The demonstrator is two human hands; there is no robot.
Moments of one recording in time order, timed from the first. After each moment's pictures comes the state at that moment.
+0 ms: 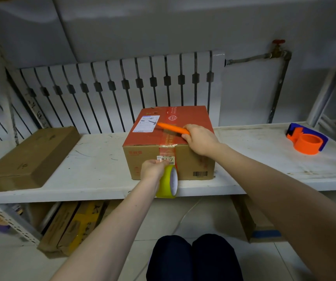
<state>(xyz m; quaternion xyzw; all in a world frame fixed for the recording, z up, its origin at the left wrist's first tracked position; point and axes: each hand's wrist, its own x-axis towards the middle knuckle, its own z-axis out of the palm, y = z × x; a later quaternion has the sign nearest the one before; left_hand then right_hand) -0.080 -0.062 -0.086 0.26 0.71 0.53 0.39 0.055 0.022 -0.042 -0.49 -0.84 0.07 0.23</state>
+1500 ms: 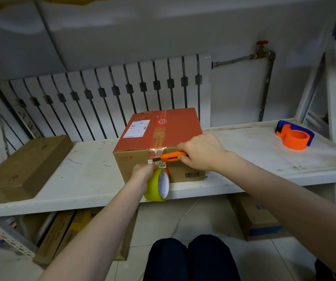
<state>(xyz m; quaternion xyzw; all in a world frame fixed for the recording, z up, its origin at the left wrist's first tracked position) -0.076 -0.068 -0.069 0.27 0.73 0.47 0.41 0.094 -0.037 -0.019 -0.39 -0.90 -0.15 0.10</state>
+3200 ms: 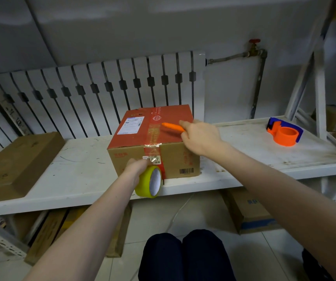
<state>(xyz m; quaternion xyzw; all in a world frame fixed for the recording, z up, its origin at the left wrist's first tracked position) -0.087 -0.065 -0.066 0.30 0.73 0.44 0.43 0.093 -0.018 -0.018 -0.54 -0.82 -0.06 0.20</state>
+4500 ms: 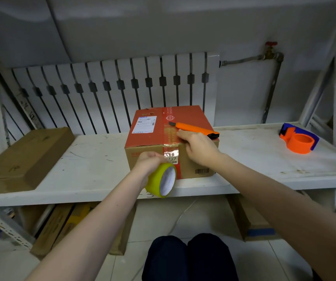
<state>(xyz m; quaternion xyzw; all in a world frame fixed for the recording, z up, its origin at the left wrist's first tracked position) -0.088 -0.073 -0.054 0.39 0.69 0.44 0.43 0.068 0.000 -0.052 -0.43 -0.86 0.05 0.26</state>
